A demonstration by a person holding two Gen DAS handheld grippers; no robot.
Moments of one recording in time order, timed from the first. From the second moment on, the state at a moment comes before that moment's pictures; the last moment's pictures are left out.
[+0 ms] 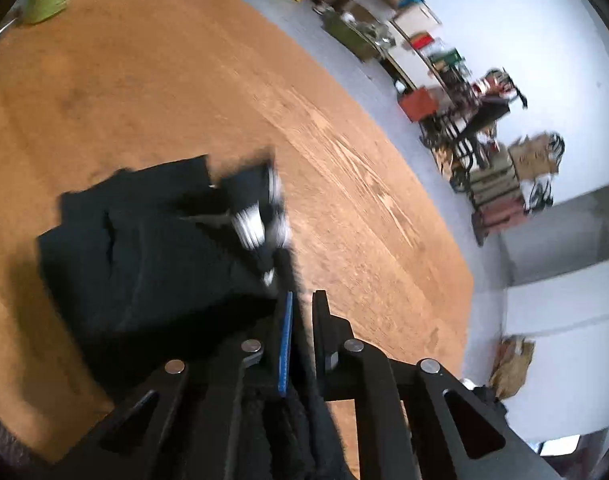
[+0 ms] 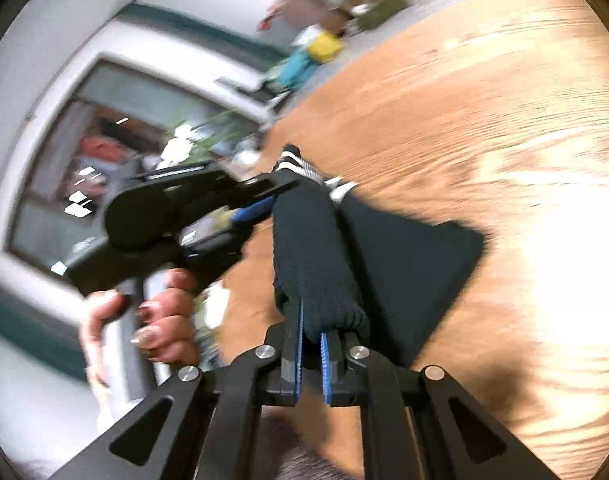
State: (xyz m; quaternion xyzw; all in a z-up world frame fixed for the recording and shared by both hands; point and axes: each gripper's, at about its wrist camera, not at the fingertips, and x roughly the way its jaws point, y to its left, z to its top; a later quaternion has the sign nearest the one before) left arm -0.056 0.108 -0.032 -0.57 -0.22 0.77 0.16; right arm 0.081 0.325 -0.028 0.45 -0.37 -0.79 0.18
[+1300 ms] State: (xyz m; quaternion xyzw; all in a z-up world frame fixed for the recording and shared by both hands) left arm 0.025 0.028 -0.091 -0.61 -0.35 0.70 0.12; right arm 0.031 0.252 -0.028 0.52 -0.01 -0.85 0.10
